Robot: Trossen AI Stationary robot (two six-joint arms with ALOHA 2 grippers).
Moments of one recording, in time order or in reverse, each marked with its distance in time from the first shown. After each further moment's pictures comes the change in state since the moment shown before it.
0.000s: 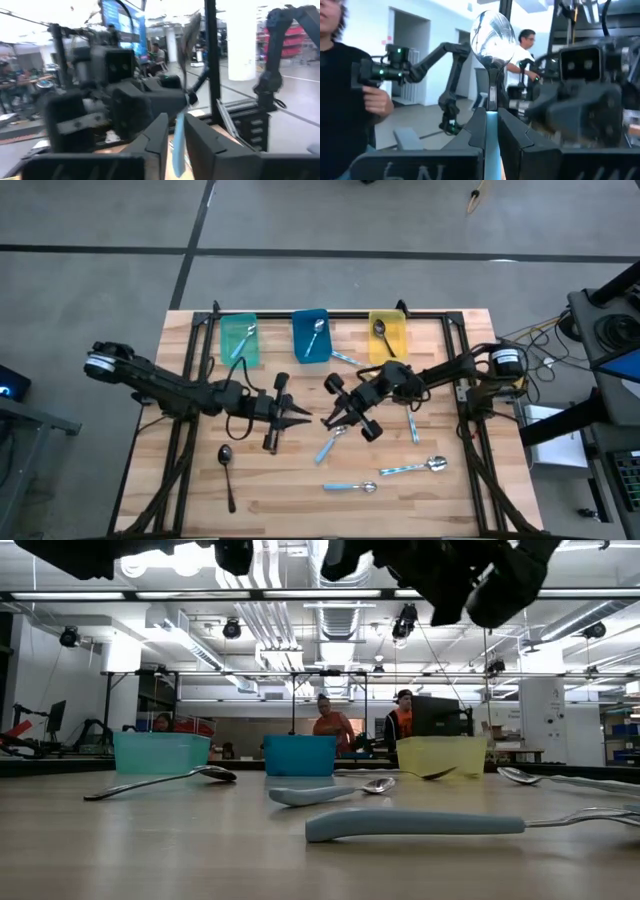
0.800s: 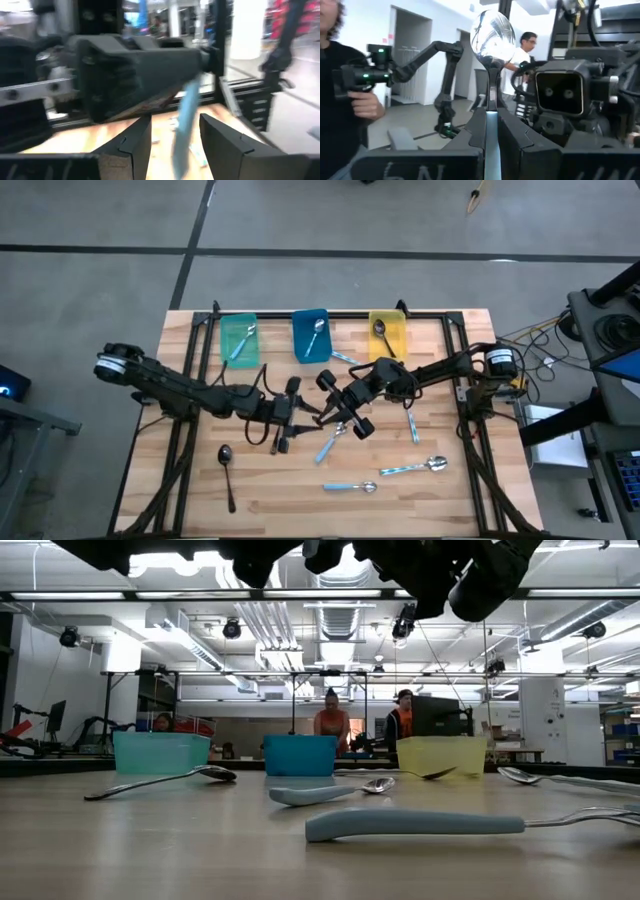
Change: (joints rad) left arm 0.001 0.103 0.112 -0.150 -0.052 -0.035; right arm -0.011 0.038 0.100 -0.053 -0.010 -0.023
